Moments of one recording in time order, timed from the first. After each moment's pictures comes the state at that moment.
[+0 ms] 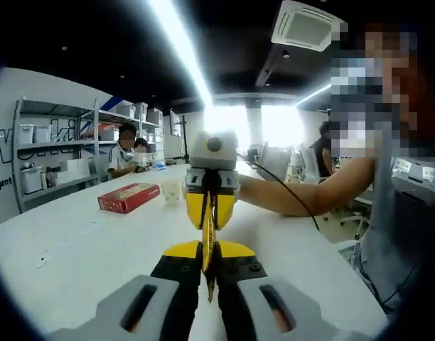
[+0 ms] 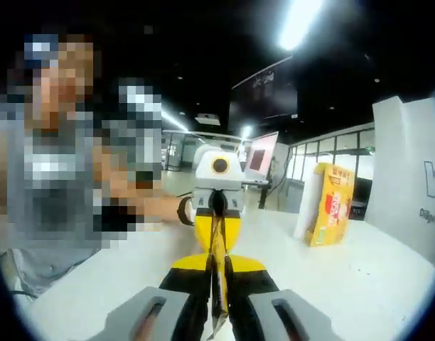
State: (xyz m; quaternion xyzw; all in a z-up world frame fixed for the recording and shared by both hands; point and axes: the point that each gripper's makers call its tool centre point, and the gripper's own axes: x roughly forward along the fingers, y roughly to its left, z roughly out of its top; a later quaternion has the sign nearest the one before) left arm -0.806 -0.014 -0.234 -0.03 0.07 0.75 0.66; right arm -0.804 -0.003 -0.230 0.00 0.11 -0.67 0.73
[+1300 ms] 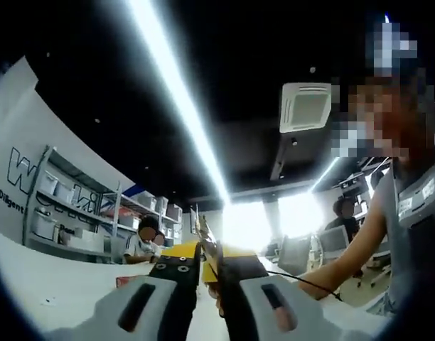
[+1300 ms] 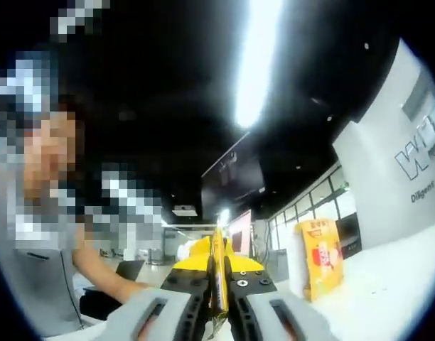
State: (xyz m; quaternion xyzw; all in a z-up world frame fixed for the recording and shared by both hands) left arm -0.829 -0.051 -0.137 0.21 -0.14 0.76 0.60; right arm -0.825 -0.020 -0.157 -0.15 -0.16 -0.70 0.68
